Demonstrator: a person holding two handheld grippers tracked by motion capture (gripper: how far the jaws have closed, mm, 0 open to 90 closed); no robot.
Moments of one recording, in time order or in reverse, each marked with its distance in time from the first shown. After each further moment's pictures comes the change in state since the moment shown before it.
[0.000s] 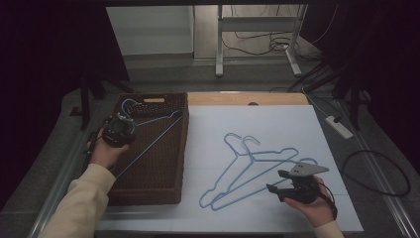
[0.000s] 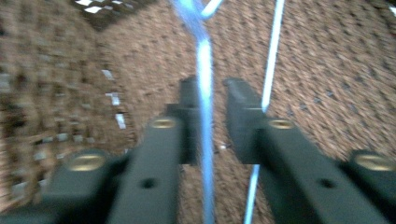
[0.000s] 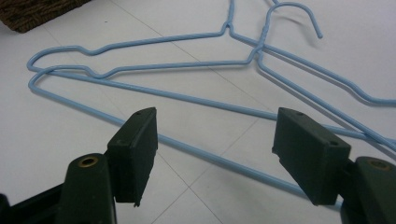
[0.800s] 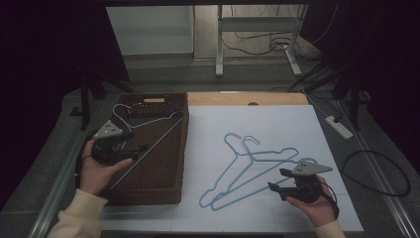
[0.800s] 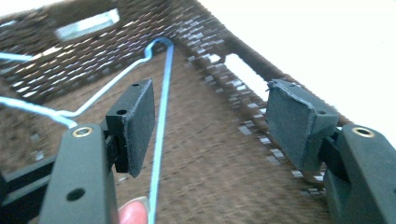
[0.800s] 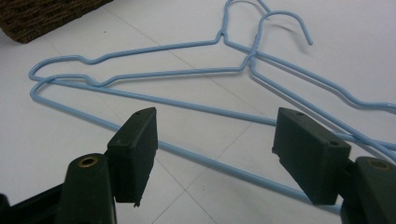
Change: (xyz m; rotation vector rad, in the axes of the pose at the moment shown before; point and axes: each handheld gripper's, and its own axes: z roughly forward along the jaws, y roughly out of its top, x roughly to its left) left arm -0.050 -0.036 -0.095 -0.410 -0.320 0.021; right arm -0.003 0.001 -0.006 -0.028 -0.009 0.016
